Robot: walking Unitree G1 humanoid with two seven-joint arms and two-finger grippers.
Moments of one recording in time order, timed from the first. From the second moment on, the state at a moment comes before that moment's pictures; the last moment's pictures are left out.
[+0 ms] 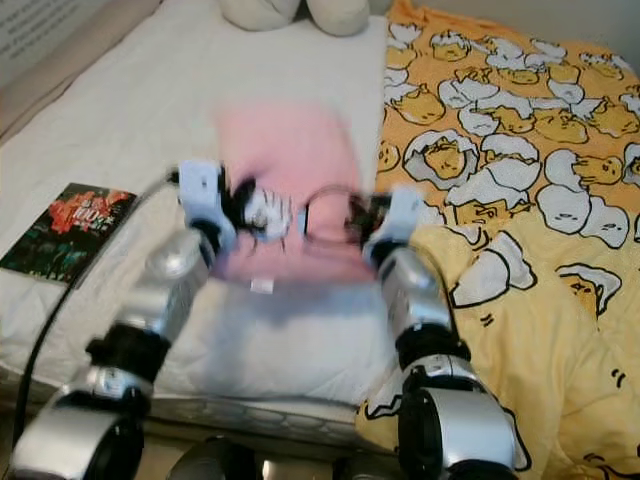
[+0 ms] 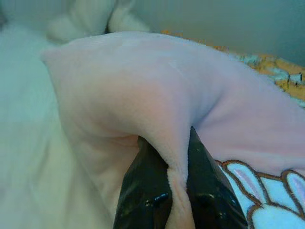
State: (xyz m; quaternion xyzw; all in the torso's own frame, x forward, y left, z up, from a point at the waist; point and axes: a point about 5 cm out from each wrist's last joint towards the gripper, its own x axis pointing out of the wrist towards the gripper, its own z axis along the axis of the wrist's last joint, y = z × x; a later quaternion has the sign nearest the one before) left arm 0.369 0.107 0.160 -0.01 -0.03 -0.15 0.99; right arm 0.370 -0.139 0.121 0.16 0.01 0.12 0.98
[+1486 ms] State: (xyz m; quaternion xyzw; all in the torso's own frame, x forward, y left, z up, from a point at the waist) left arm 0.348 0.089 0.148 0.05 -0.07 -0.09 0.99; right arm 0.327 -0.149 0.112 -0.02 -0.04 0.05 1.00
